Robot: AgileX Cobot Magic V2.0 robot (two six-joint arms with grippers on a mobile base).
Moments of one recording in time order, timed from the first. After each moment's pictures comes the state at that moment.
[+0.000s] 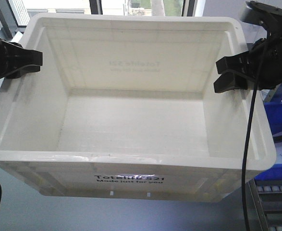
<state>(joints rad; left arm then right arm) -0.20 1.24 -1.12 -0.29 0.76 0.06 0.12 1.42 -1.28 0.40 1.10 -0.18</state>
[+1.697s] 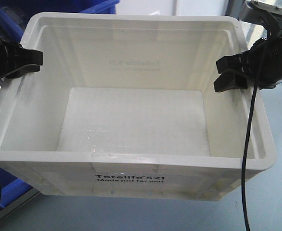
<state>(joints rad) -0.20 1.24 -1.12 -0.29 0.76 0.06 0.12 1.42 -1.28 0.40 1.09 -0.18</state>
